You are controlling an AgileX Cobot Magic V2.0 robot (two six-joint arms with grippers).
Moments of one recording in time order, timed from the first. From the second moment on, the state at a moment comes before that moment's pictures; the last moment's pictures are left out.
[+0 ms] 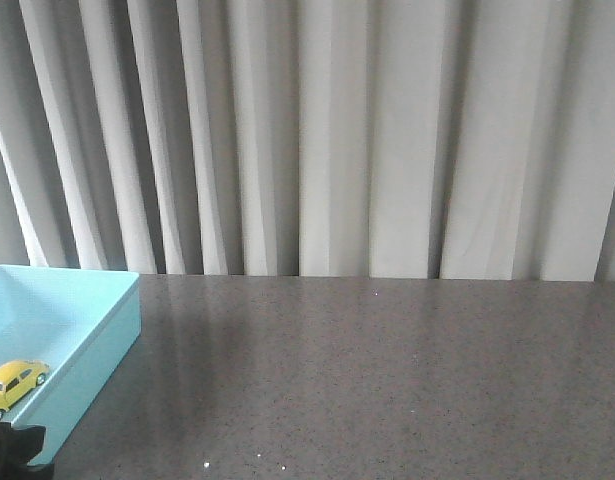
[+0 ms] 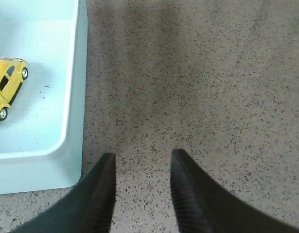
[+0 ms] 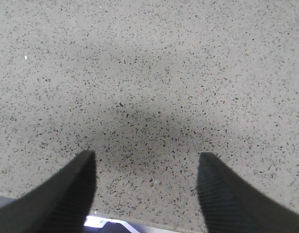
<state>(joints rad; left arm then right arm) -0.15 1.06 -0.71 -0.10 0.35 0.02 0.05 0.78 -0.63 0.06 0.85 -0.06</state>
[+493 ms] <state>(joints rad) -0.15 1.06 -0.71 -0.10 0.35 0.02 0.05 0.78 -0.63 0.06 0.85 -0.06</state>
